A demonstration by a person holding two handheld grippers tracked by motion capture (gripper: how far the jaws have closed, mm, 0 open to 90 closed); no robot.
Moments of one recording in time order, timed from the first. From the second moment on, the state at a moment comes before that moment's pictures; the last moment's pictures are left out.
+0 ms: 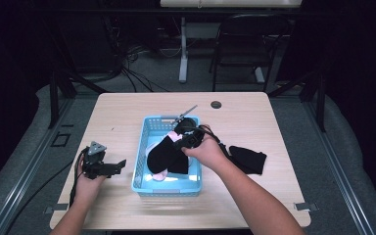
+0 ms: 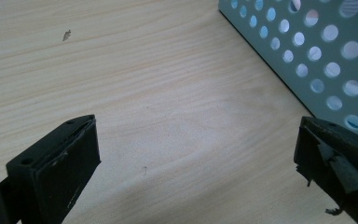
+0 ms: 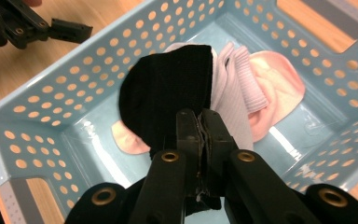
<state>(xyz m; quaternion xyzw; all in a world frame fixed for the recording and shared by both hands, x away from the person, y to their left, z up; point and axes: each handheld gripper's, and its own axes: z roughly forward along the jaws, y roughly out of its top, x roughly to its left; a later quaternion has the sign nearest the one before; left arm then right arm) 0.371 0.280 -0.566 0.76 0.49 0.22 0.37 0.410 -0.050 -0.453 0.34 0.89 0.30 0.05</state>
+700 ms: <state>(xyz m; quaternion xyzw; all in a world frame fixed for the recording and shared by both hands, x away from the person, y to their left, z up) 0.369 0.281 -0.566 0.76 0.49 0.22 0.37 0.395 -0.077 -0.392 0.34 0.87 0.35 0.07</state>
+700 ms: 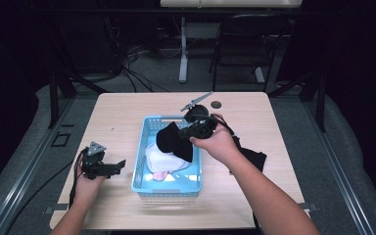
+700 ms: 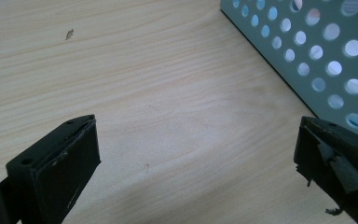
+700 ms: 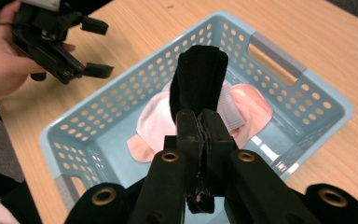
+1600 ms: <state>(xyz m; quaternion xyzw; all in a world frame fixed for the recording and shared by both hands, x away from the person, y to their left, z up) 0.369 0.281 -0.566 0.76 0.49 0.22 0.37 0.375 -0.159 -0.360 0.38 0.84 0.36 0.12</state>
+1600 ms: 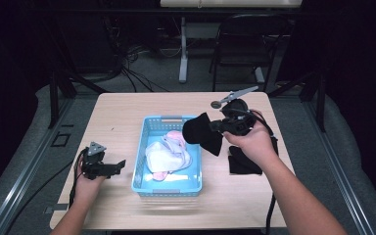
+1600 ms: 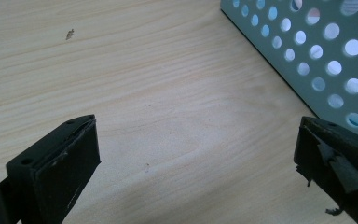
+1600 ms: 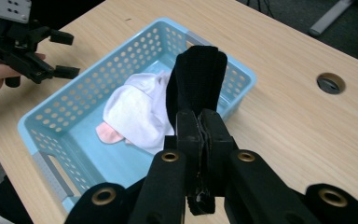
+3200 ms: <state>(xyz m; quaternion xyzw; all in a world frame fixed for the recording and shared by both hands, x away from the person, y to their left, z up) 0.369 0.281 -0.568 0.76 0.49 0.22 0.36 0.378 -0.277 -0.490 0.55 0.77 0.30 0.11</state>
